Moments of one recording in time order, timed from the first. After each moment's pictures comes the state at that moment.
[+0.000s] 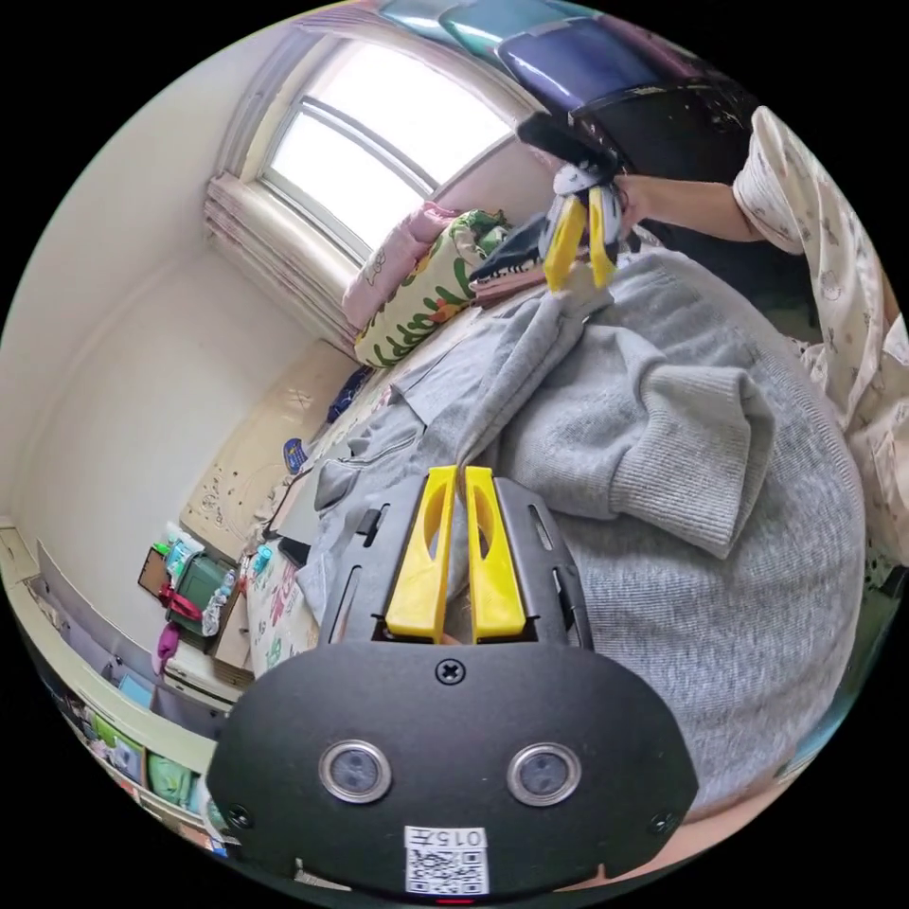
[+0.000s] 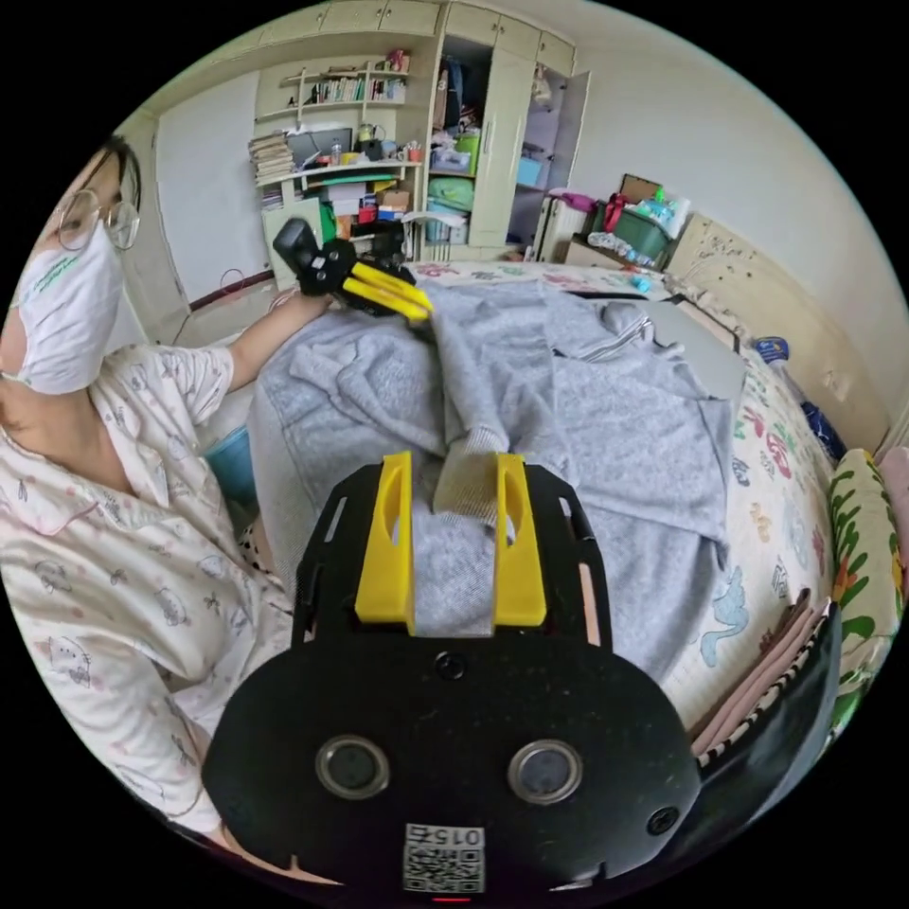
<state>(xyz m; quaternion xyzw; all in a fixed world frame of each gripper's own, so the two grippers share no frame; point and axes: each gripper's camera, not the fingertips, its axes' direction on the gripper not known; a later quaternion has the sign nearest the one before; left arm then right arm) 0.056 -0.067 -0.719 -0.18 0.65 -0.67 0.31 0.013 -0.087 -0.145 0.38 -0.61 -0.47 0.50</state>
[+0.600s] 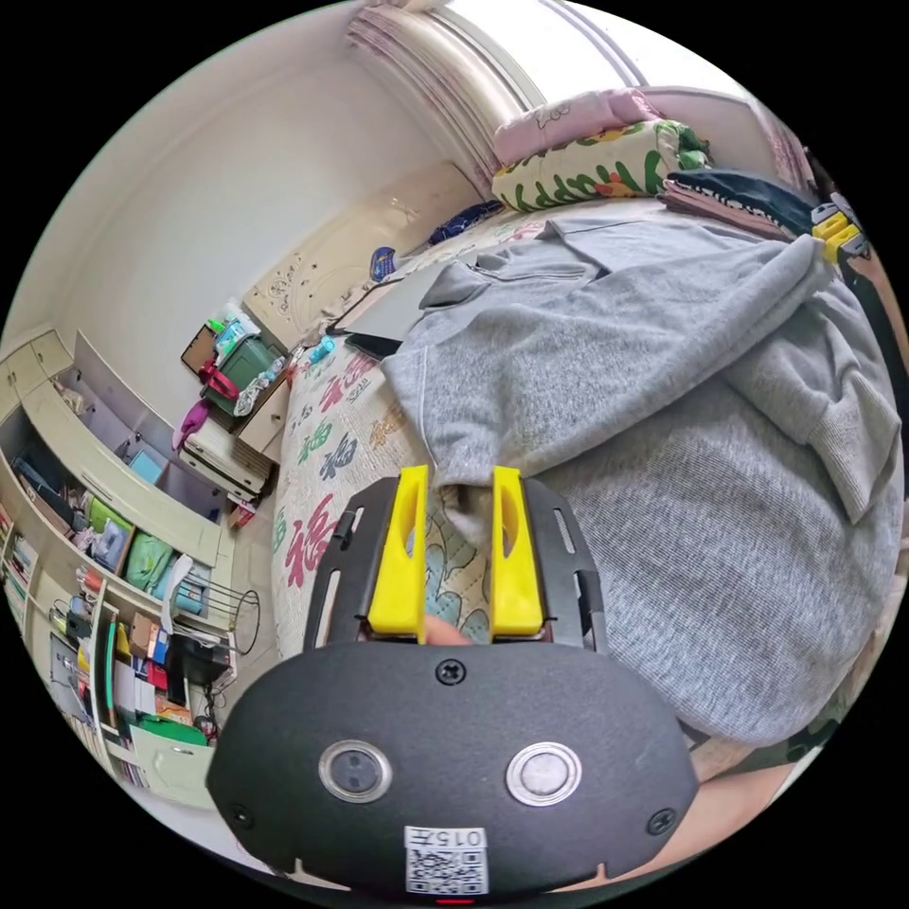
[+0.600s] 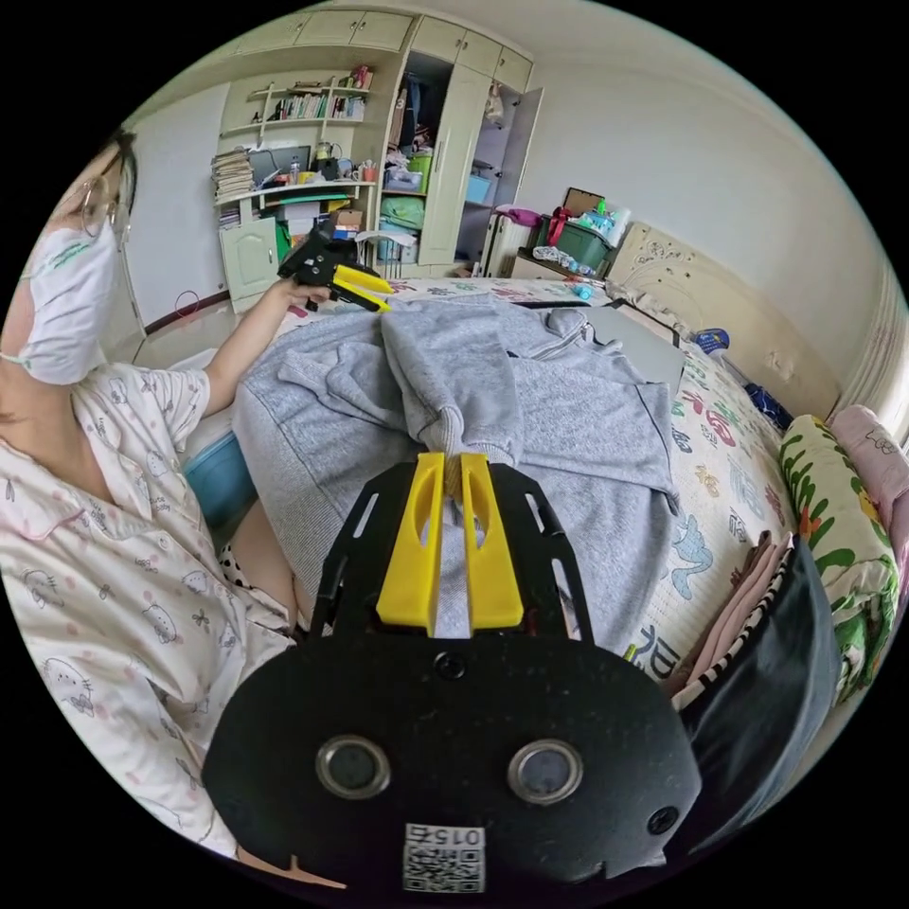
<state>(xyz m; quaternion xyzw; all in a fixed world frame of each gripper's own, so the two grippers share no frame) 0.187 0.031 -0.782 -0.44 0.72 -0.51 0.17 0.074 -0.099 -0.147 0.41 -0.62 -0.39 0.54</state>
